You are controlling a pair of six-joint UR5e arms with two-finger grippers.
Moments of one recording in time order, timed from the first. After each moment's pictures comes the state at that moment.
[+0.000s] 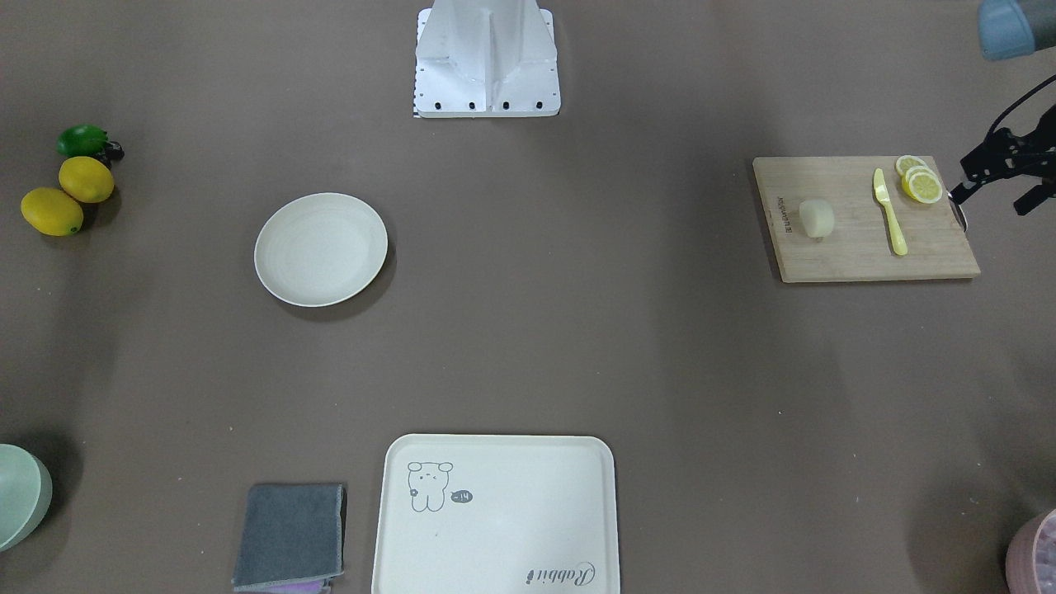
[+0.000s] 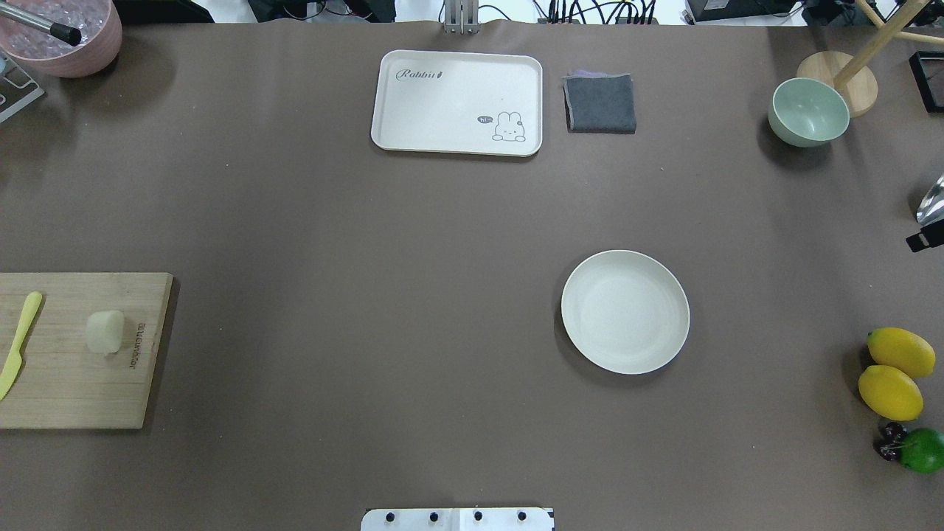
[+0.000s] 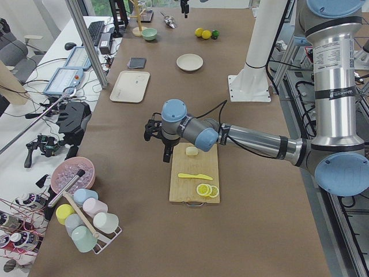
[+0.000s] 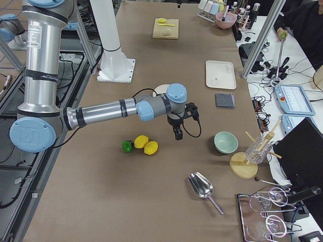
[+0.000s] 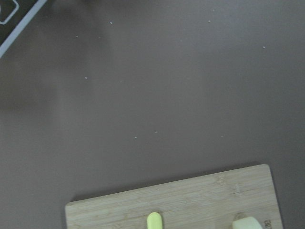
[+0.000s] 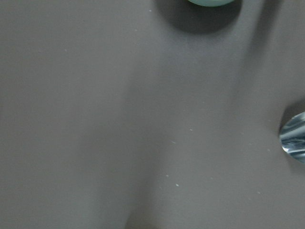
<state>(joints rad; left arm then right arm) -1.27 -1.44 -1.89 -1.96 -2.37 -0.51 1.23 -1.69 1.90 -1.35 2.33 0.25</state>
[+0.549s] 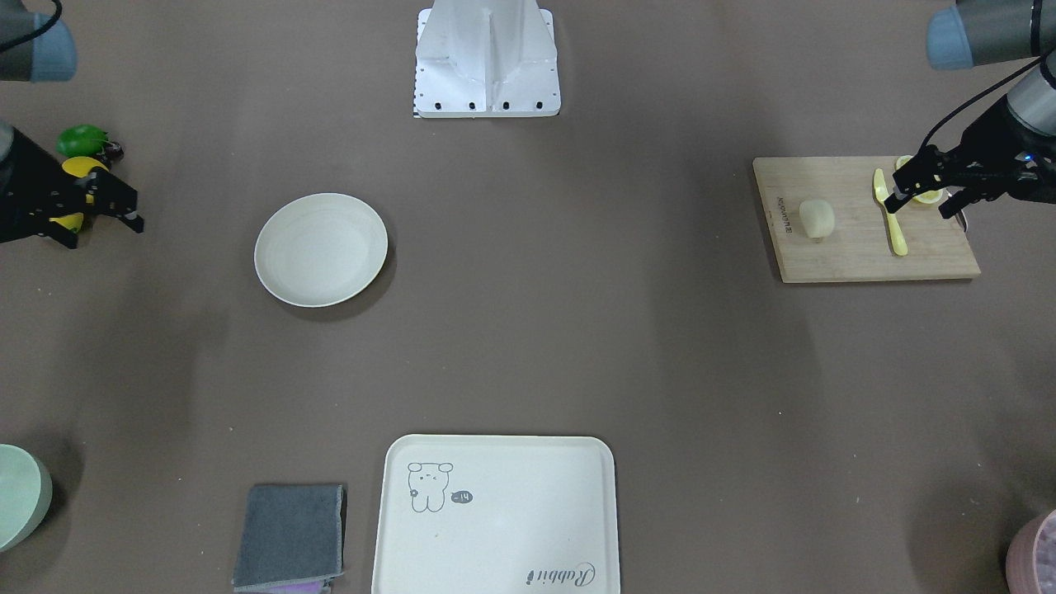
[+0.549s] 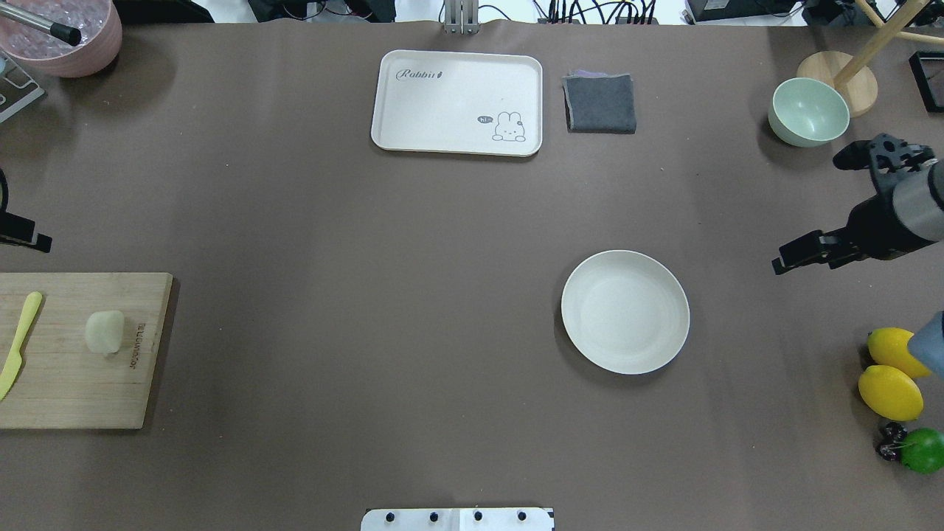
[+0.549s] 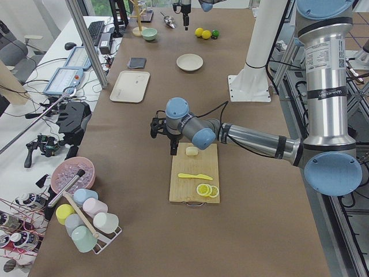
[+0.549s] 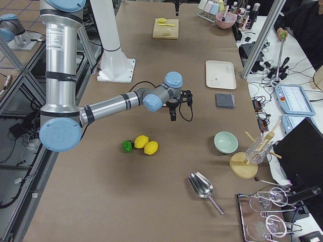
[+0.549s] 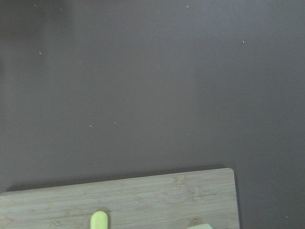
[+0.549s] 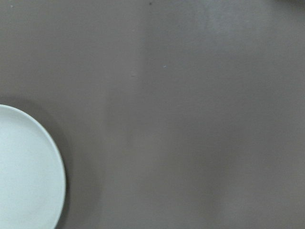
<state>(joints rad) -1.12 -1.44 -1.88 -2.05 -2.32 -0.78 0.93 -1.60 1.91 -1.21 2.26 0.77</state>
